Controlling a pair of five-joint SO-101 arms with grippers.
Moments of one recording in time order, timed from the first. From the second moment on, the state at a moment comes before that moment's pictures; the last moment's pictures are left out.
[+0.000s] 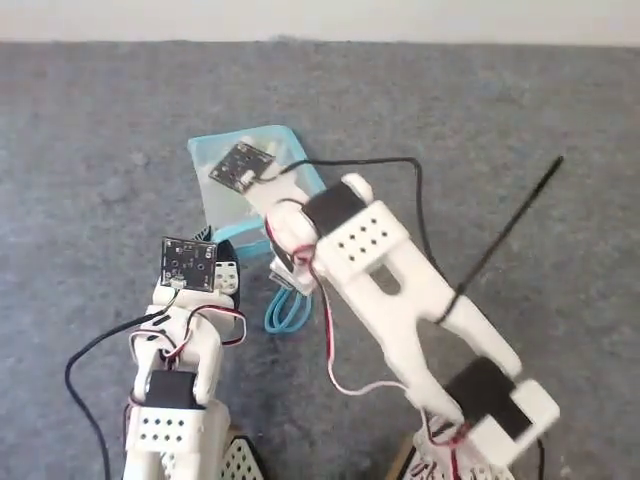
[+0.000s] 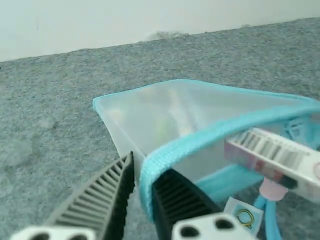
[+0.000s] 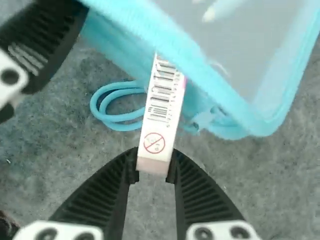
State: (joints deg) left arm -3.5 -89.5 97.5 29.5 -0.7; right arm -43.3 0.2 -1.9 86.4 13.9
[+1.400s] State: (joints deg) left arm 0.5 -89.6 97.5 29.5 -0.9; right arm -34.6 -30.9 36.2 59.9 5.8
